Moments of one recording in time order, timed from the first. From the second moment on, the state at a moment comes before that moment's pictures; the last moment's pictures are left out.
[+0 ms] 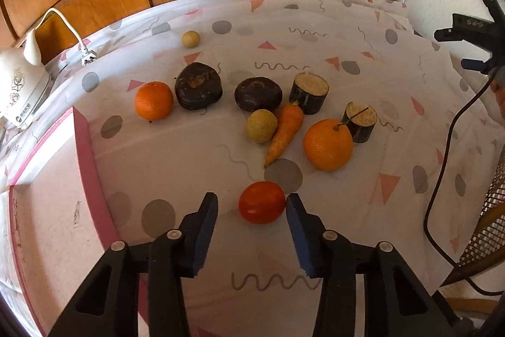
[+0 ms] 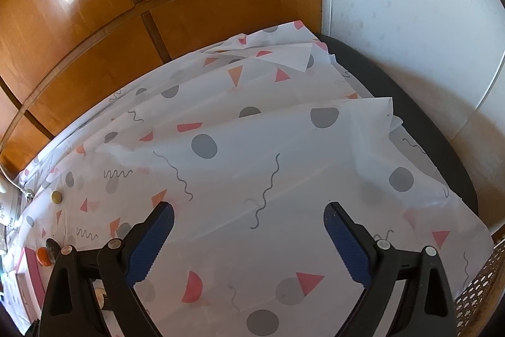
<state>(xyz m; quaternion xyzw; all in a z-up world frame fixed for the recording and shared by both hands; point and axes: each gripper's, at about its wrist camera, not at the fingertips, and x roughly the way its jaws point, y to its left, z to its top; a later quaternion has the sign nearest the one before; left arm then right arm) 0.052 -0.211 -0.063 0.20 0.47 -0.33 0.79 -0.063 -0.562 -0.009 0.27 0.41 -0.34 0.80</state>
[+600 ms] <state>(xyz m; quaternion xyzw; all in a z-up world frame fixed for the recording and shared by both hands) 0.053 -0.204 -0.072 0.16 0.47 -0.32 0.81 -0.063 -0.565 -0.012 0.27 0.41 -0.35 0.80</state>
